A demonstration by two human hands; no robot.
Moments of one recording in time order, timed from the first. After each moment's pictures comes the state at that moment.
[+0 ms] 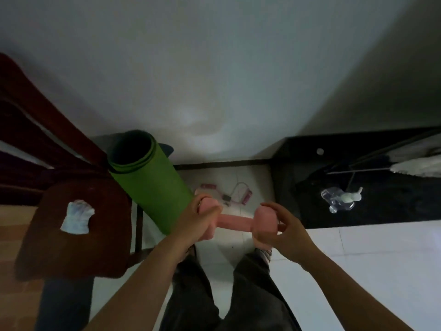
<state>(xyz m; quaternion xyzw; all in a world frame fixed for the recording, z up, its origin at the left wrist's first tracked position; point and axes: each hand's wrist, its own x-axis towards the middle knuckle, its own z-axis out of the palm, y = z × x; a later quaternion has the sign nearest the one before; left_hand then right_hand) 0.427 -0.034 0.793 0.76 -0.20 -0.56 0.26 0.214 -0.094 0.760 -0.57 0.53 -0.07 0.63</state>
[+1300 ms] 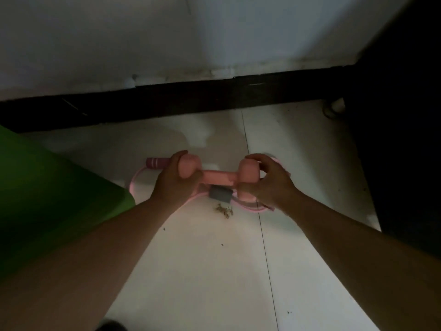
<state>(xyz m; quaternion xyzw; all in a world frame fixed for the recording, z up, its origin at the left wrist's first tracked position) 0.487 -0.155 0.034 0.80 -0.28 -0.44 0.28 0.298 -0.231 0.043 -0.56 0.59 -0.04 0.58</state>
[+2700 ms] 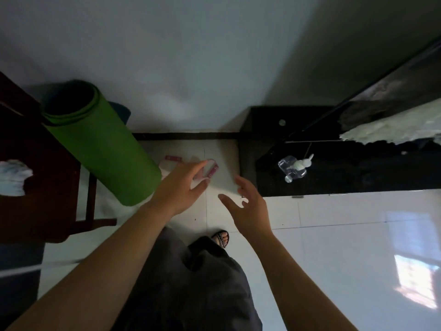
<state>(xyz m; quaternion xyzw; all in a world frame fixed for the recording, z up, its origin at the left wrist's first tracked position) 0.325 -0.032 0.722 0.73 -0.55 -0.37 0.20 0.145 -0.060 0.736 -0.58 0.62 -0.11 0.52</state>
